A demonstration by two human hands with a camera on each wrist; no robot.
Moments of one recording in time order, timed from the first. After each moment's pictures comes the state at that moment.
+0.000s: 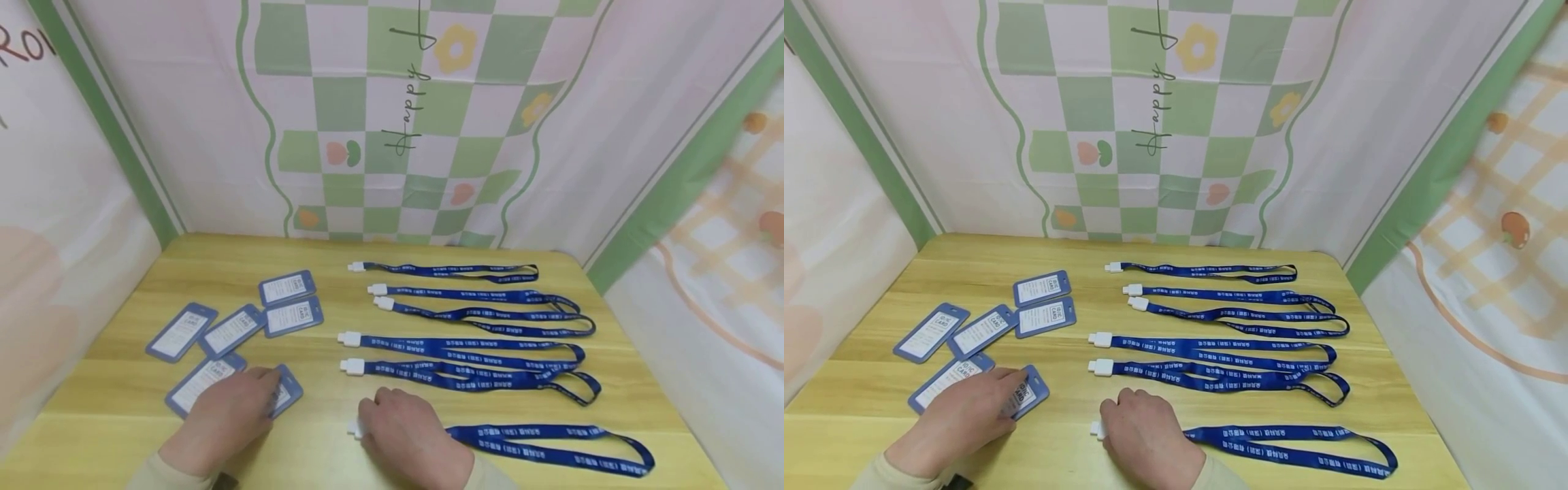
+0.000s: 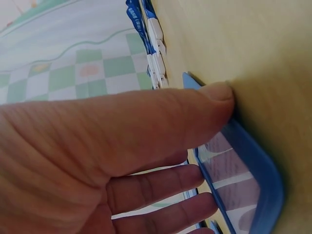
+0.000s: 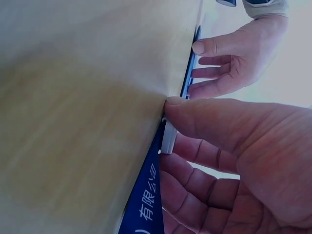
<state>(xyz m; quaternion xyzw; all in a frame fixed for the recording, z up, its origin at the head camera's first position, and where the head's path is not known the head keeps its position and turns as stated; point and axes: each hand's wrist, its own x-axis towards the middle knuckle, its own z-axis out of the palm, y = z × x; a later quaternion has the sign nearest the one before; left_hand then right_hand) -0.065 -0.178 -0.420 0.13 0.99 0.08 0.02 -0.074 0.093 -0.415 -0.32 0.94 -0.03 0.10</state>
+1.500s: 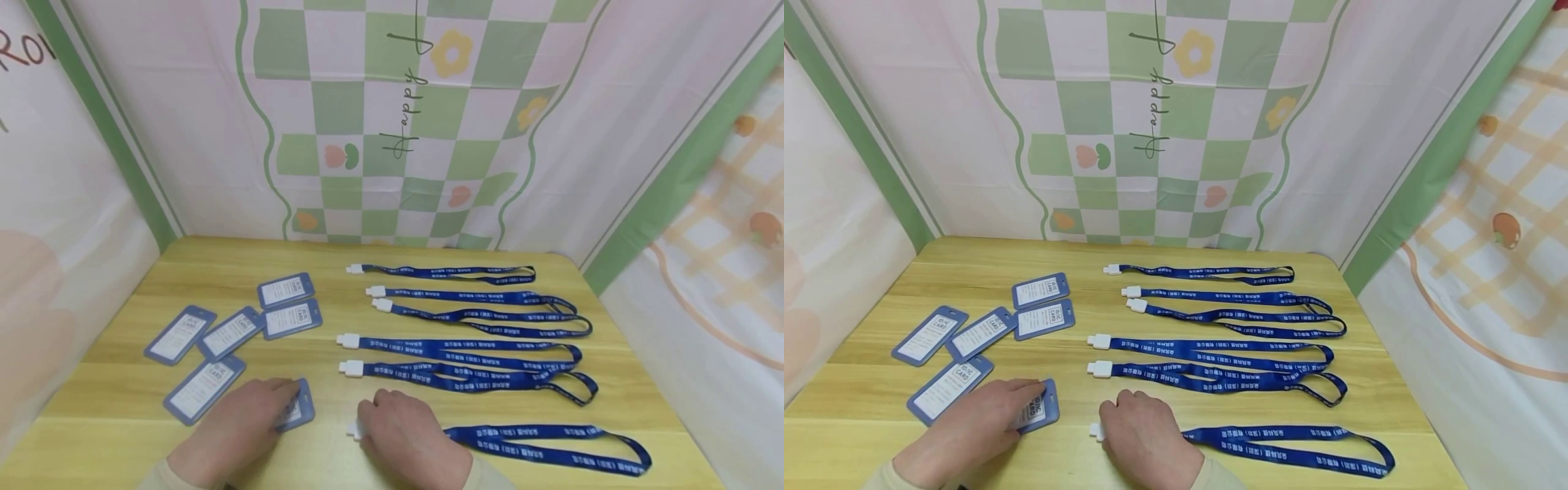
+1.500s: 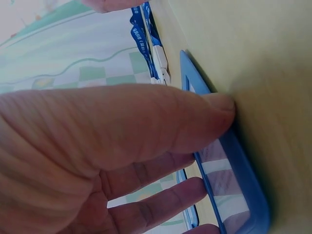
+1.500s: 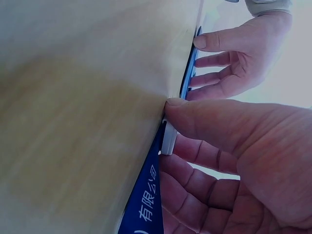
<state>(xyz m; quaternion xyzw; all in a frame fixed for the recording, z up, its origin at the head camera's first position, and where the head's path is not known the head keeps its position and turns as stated) -0.056 -0.164 -0.422 0.19 0.97 0.12 0.02 -0.075 0.091 -0.415 -0.31 0.94 -0.03 0.14</state>
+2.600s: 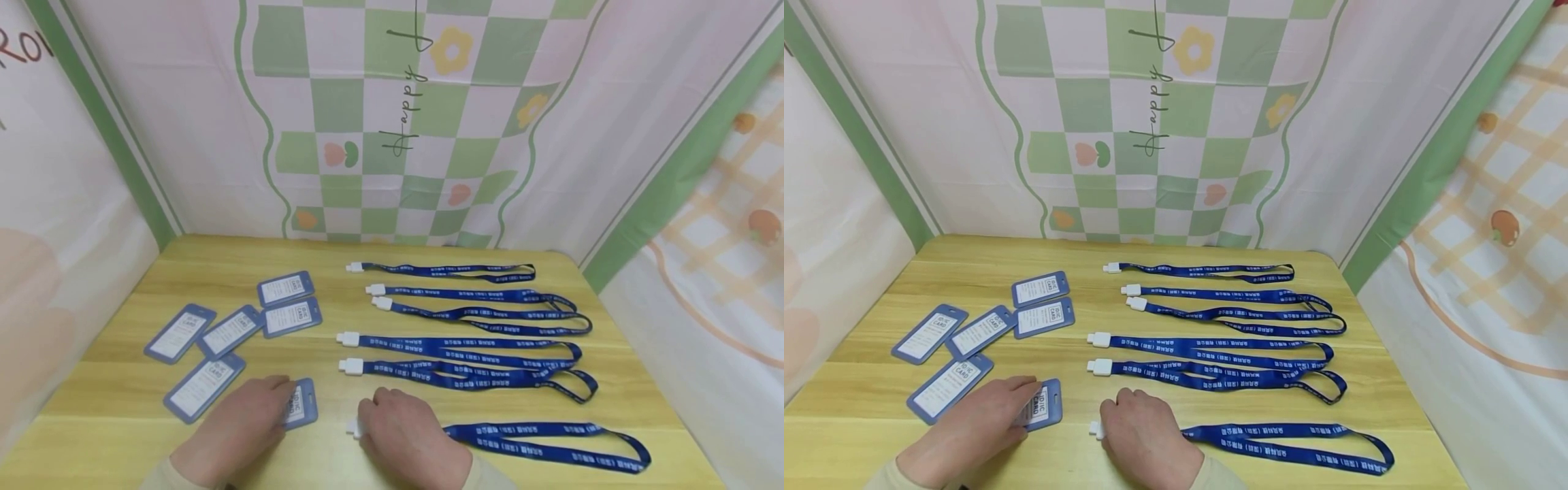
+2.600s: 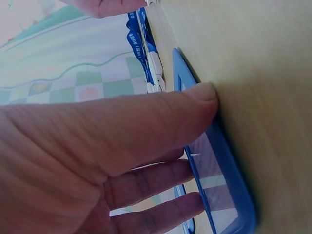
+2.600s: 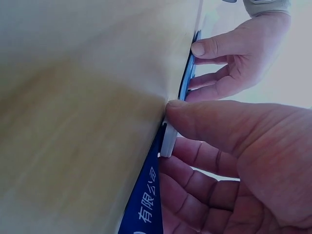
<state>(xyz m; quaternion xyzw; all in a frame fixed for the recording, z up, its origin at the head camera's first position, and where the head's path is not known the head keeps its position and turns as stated) -0.056 -0.161 -0.427 0.17 0.98 0.12 0.03 -0.072 0.089 -0.414 -0.30 0.94 -0.01 0.13</state>
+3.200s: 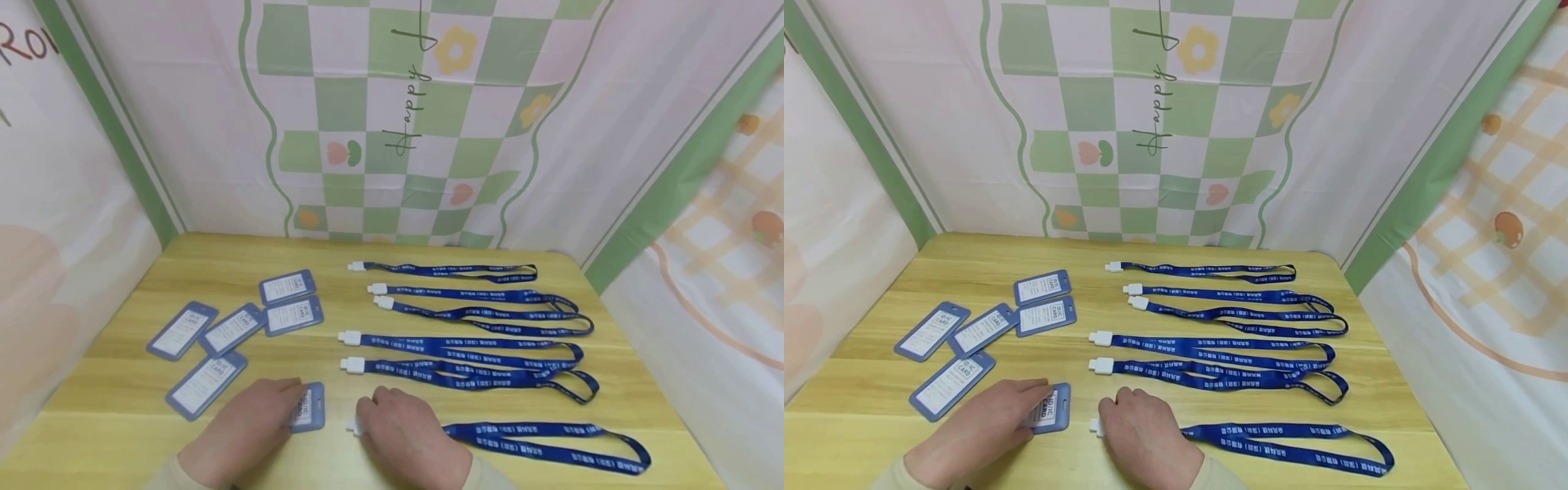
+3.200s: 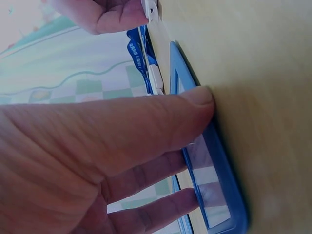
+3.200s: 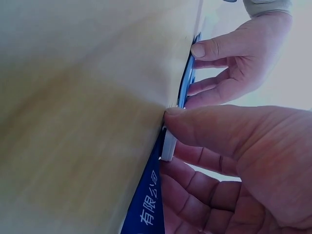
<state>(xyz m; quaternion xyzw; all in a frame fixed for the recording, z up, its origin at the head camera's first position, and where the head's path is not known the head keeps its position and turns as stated) -0.052 -0.158 -0.428 0.21 0.97 0.13 0.01 -0.071 0.090 -0.412 -0.32 0.94 0.00 0.13</state>
